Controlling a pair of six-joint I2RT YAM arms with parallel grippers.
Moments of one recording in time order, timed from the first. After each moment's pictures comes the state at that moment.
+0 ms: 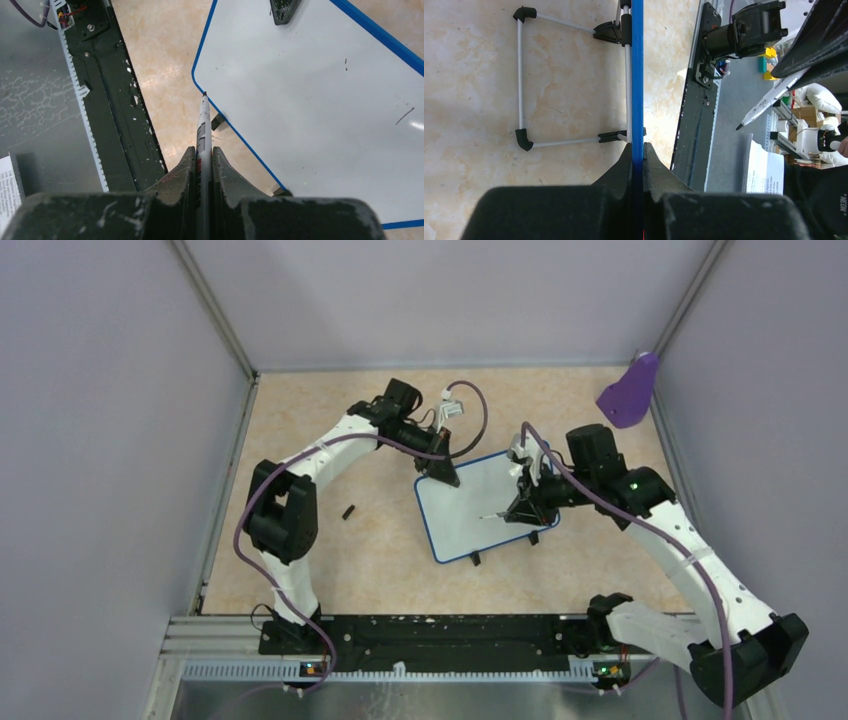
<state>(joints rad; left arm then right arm) -0.50 1.88 1.54 -0.70 1.04 0.13 0.44 1.02 1.05 -0.85 -0.70 -0.35</state>
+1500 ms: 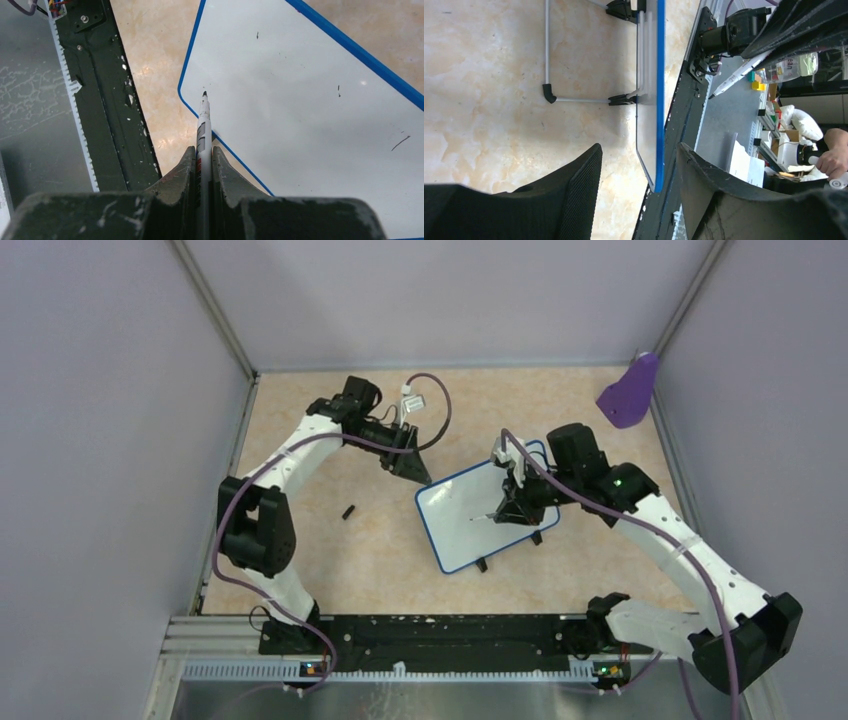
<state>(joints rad) -0.34 1.74 1.46 -0.85 1.06 0.17 0.56 1.07 1.06 -0.80 -0.62 -0.35</state>
